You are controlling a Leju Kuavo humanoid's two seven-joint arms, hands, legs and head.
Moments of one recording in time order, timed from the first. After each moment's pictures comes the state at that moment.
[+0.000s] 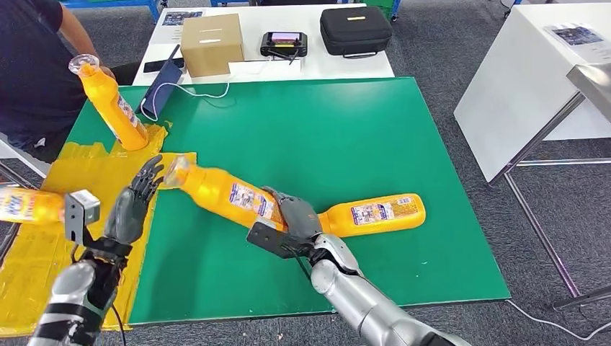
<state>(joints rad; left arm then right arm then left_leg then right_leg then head) -0.18 0.17 -0.05 -1.38 0.15 -0.29 -0.25 -0.49 0.24 0.64 -0.71 0.48 -0.32 -0.20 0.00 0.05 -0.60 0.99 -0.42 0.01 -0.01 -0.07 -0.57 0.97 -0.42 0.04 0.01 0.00</state>
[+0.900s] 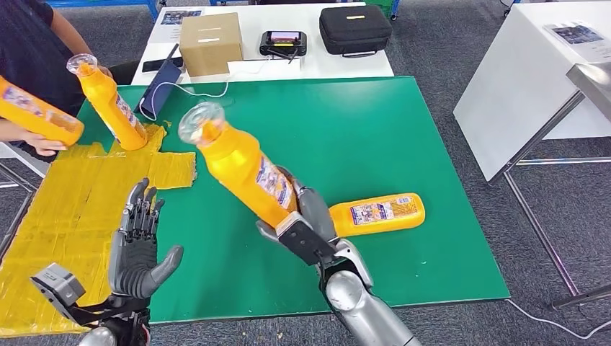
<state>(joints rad) 0.15 -0.06 -0.11 -1.81 0.14 -0.09 -0.34 -0.27 0.17 0.59 -1.27 0.40 -0.22 -0.21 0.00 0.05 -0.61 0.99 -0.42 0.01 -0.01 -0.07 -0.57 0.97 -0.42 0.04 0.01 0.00</state>
